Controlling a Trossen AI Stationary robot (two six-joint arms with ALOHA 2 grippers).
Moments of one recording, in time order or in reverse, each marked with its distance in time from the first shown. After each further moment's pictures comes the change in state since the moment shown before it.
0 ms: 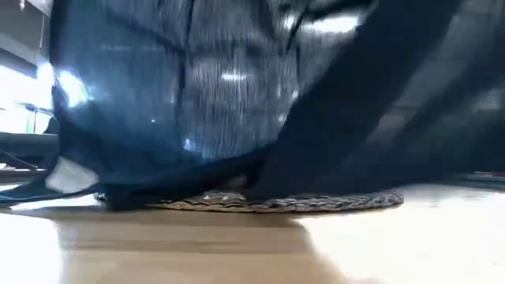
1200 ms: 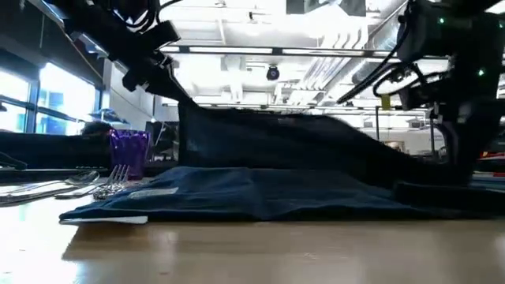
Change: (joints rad) left arm 0.767 0.027 -0.594 0.317 0.341 0.099; right arm -0.655 -0.034 -0.735 0.036 -0.688 -0.228
